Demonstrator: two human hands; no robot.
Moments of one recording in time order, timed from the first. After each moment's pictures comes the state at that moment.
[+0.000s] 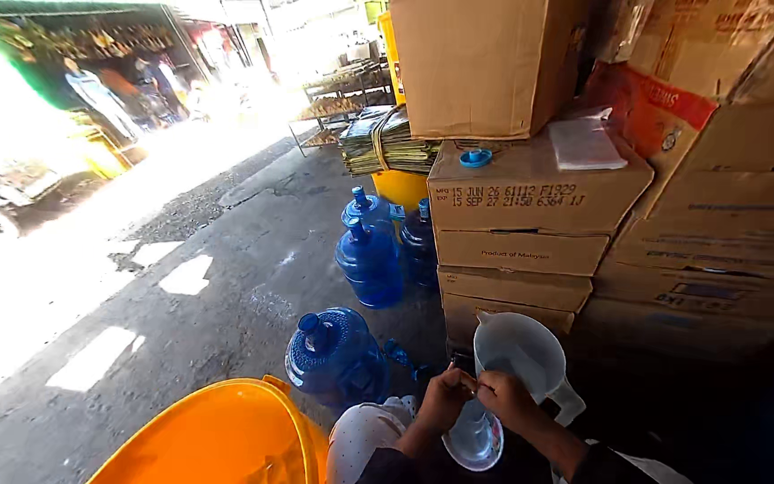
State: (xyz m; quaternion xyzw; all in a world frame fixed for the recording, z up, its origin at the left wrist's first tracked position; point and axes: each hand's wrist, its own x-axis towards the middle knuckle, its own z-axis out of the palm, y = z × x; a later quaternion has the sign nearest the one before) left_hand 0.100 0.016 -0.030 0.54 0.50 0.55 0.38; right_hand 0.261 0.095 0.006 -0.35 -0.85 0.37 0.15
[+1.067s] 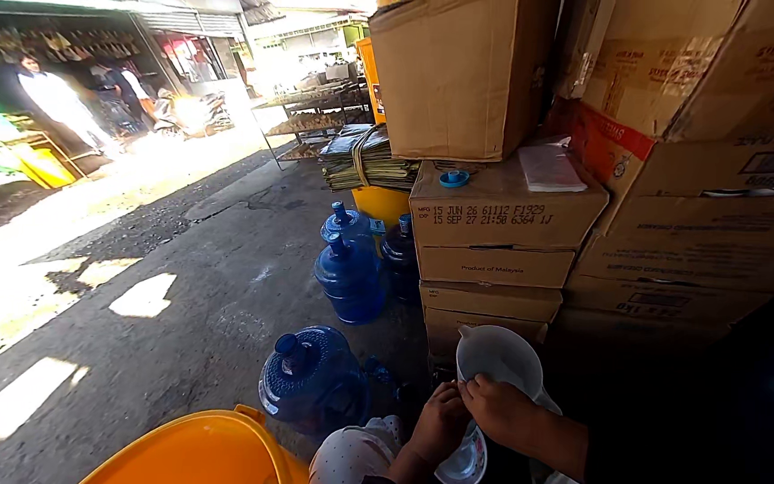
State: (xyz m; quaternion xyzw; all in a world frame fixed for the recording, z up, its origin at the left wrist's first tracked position) left_hand 0.115 0.024 -0.034 0.71 0.46 0.52 0.09; right_hand 0.255 0.088 0.085 -0.22 -0.95 0.04 -0.20
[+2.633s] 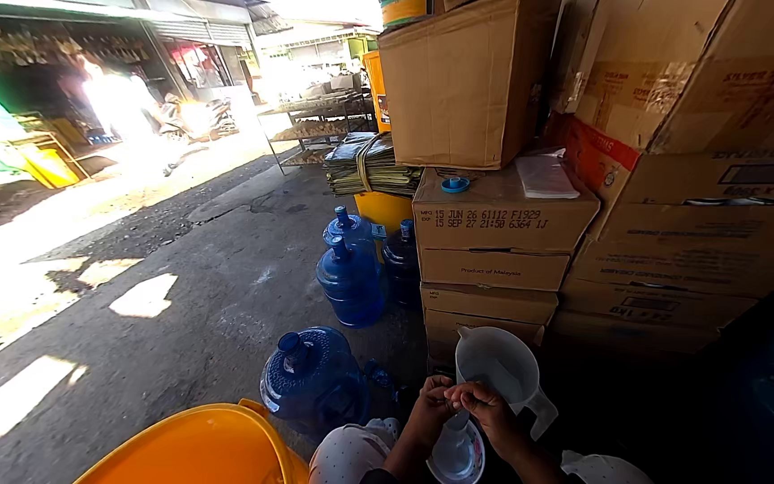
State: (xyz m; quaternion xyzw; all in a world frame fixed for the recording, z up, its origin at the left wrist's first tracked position) left_hand 0.105 0.016 -0.030 0.42 0.50 0.57 0.49; right_hand 0.258 0.070 -0.003 -0.29 -0.65 0.60 0.38
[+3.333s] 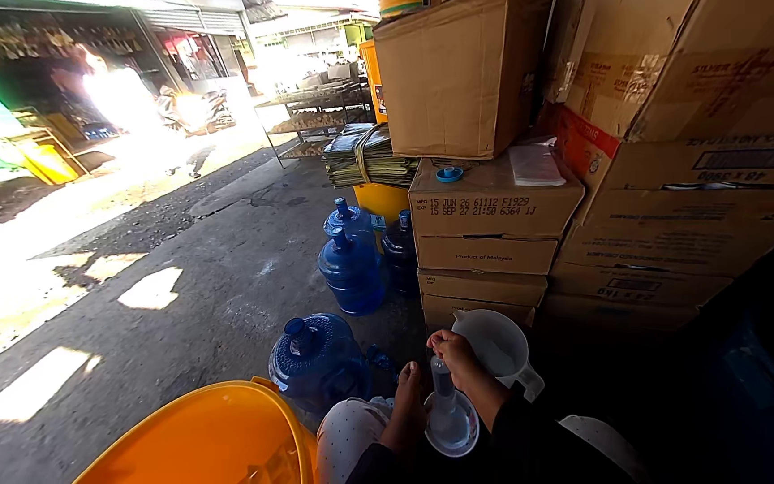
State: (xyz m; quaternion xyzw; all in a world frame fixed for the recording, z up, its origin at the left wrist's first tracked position) left_hand 0.111 -0.007 -0.027 0.08 0.57 0.61 0.55; right_hand 0.193 0.083 0.061 -0.46 -0.59 0.61 0.26
